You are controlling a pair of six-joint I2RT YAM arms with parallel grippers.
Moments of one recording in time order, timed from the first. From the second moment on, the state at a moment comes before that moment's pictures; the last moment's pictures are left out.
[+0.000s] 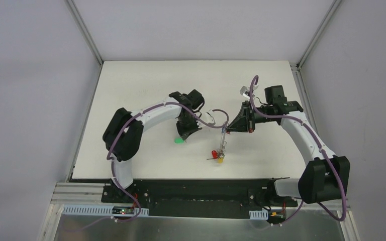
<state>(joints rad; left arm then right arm) -0.73 1.83 1.40 -0.97 0.23 0.58 0.18 1.32 1.05 -0.84 -1.34 -0.52</state>
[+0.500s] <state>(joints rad) -0.76 2.03 1.54 -0.98 0.20 0.45 0.17 1.31 1.04 -0.86 -1.35 -0.54</state>
